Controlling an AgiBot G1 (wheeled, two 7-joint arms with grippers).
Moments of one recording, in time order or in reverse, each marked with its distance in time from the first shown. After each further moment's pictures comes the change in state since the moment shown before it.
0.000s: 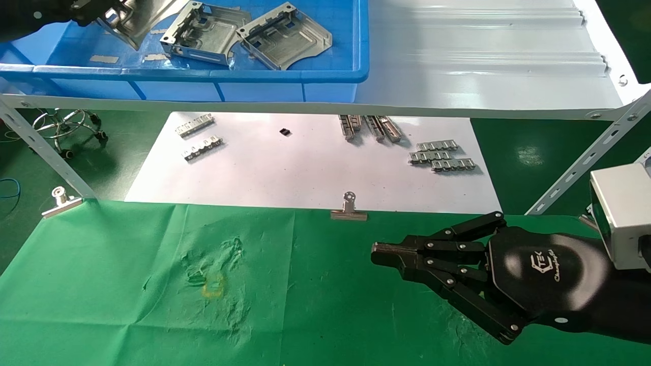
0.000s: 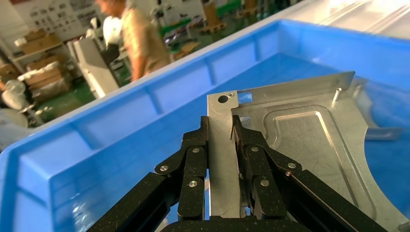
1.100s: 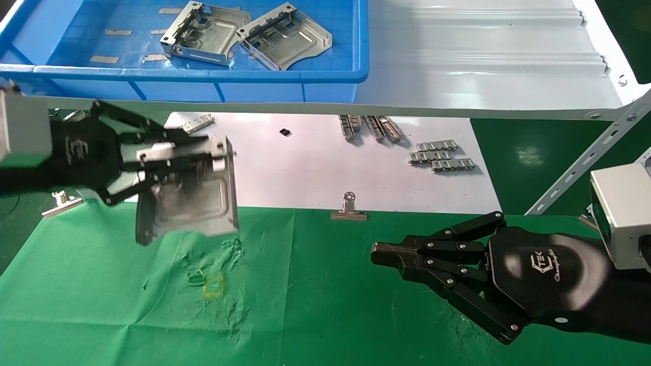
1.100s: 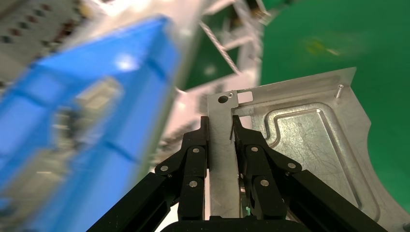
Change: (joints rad) left arm 0.300 -0.183 0.210 -0.459 -0.156 0.384 0.259; right arm 0.000 0.000 0.000 0.000 0.000 0.000 0.000
